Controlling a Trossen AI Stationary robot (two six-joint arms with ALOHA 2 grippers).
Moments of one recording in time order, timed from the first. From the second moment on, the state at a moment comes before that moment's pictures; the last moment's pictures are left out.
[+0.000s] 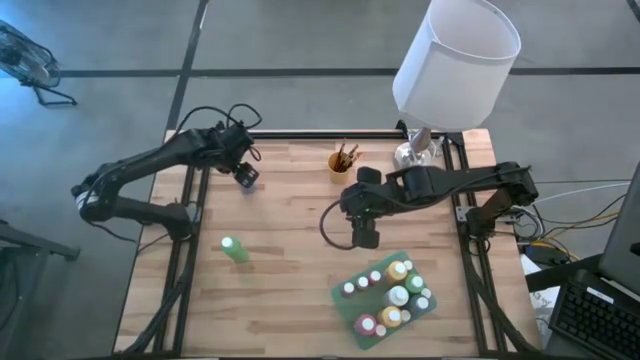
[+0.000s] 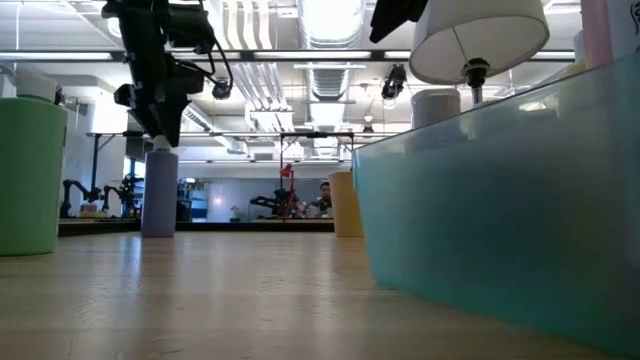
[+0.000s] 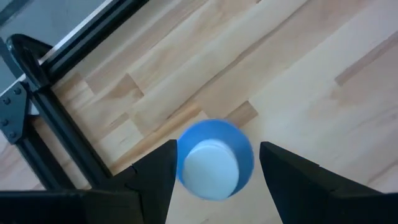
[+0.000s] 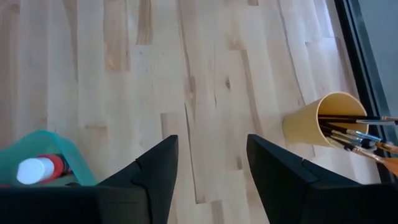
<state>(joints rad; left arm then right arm) 0.57 1.15 1.03 -1.06 -0.23 -0.29 0.14 1.66 1.72 -1.09 0.23 0.18</state>
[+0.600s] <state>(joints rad) 0.60 1.16 1.03 -1.07 -0.24 -0.28 0.14 1.66 1.68 -1.09 0.23 0.18</state>
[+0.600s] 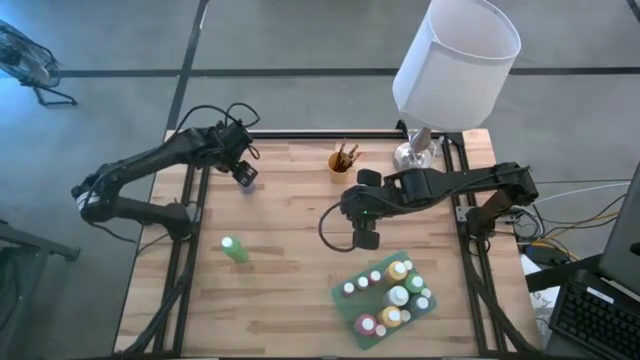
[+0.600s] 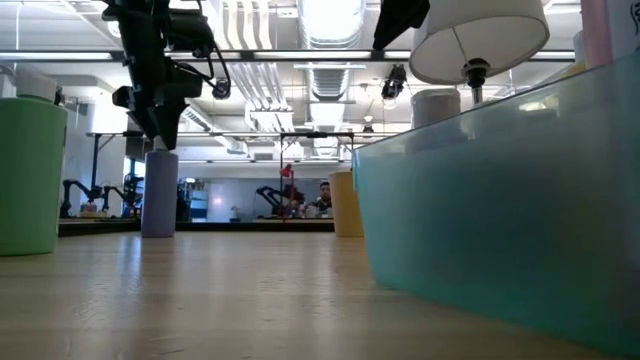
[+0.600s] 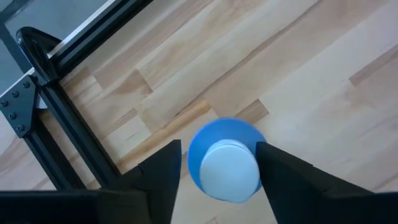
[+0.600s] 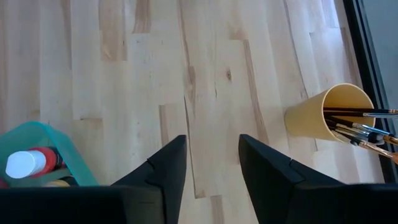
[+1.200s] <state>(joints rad) 0.60 1.16 1.03 -1.07 -0.21 -0.26 0.14 1.66 1.68 -1.09 0.23 0.18</state>
